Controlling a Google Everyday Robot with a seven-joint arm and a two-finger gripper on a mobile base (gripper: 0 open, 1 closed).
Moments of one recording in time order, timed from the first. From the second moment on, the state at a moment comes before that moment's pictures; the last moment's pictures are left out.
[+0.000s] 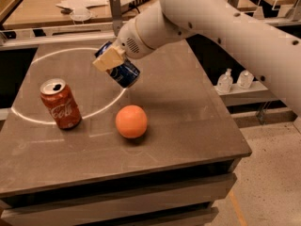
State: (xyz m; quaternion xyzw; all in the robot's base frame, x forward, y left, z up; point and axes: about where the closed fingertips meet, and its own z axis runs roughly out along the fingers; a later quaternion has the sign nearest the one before) arm 0.605 0.108 0.935 -0.50 0.74 0.25 0.38
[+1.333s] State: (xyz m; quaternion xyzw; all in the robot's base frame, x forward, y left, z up) arm 0.675 0.039 0.955 -0.43 0.66 0.33 0.52
